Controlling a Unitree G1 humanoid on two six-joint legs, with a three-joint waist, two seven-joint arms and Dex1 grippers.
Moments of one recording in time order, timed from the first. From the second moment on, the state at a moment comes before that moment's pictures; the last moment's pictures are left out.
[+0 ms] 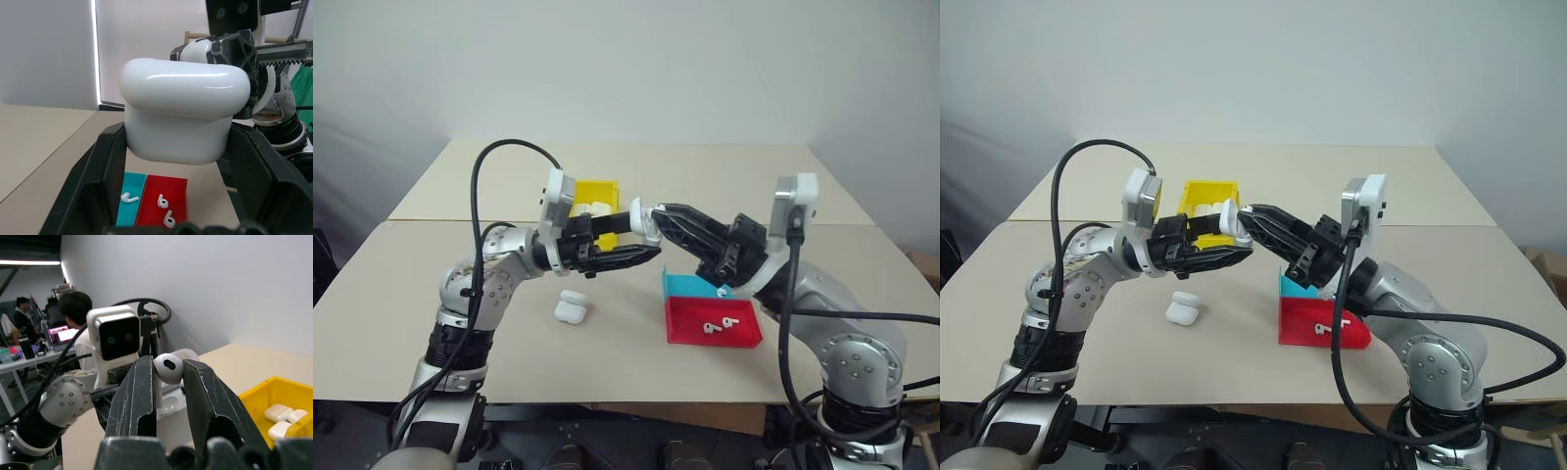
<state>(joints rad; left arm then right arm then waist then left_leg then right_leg) -0.72 0.47 -0.02 -0.09 -0.73 0.55 -1.11 -0.48 -0.38 -0.13 -0.62 1.00 0.77 0.40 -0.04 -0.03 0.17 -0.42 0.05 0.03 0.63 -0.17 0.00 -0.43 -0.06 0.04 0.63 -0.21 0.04</state>
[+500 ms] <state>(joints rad) -0.71 0.47 -0.02 -0.10 -0.73 0.57 -1.10 -0.45 -0.42 -0.10 -0.62 0.96 0.69 0.47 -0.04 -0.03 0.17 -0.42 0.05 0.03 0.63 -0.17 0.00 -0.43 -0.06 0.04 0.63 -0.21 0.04</state>
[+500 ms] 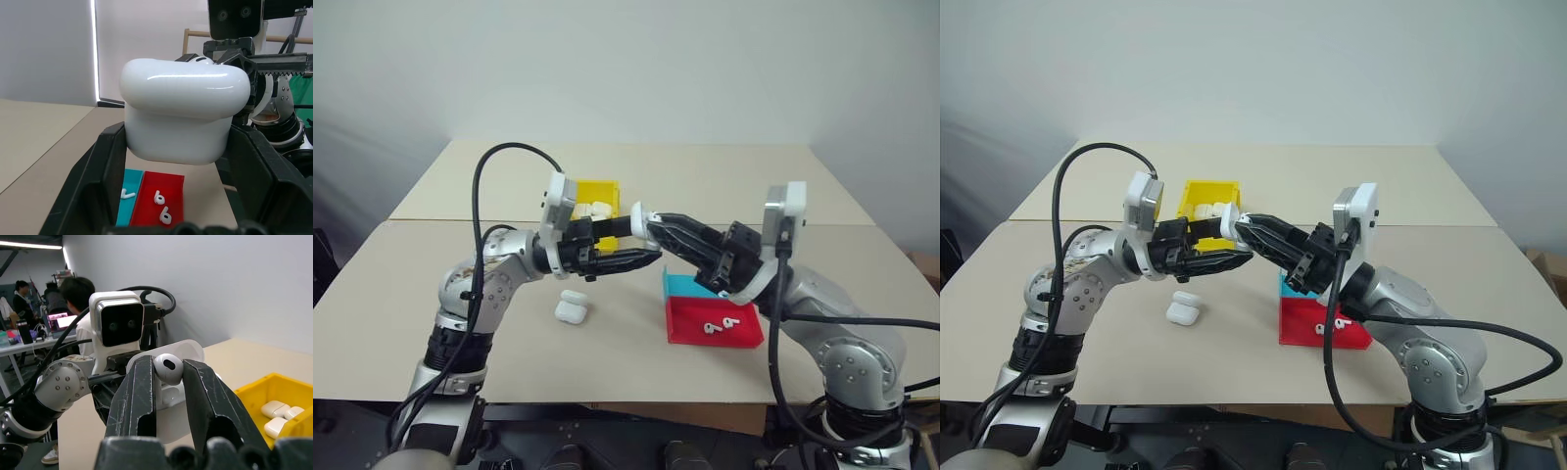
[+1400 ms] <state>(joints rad) -0.71 0.47 0.01 -0.11 -0.75 0.58 -1.08 -0.40 -0.39 -0.07 -0.59 0.88 0.56 0.58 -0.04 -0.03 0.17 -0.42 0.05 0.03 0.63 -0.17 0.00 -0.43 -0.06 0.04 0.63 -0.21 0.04</state>
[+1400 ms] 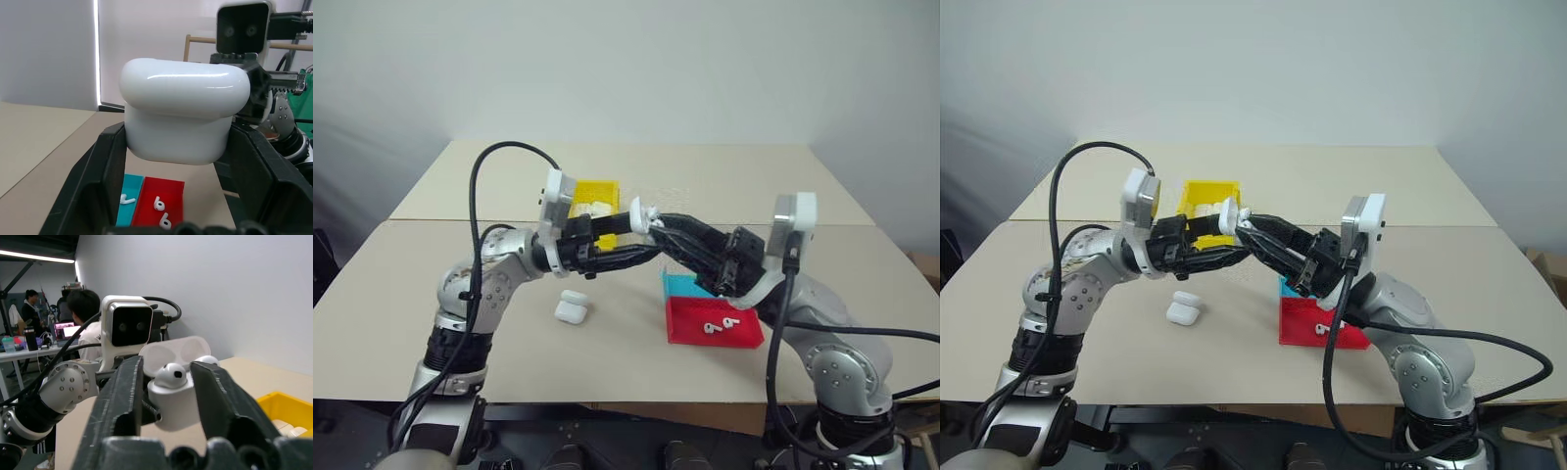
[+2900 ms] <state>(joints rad) -0.67 0.33 -0.14 -0.02 -0.50 0.44 -1.01 -1.21 -0.85 0.43 -0.23 0.42 0.77 1.24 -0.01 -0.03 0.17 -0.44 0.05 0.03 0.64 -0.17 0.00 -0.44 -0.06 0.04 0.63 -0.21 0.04</state>
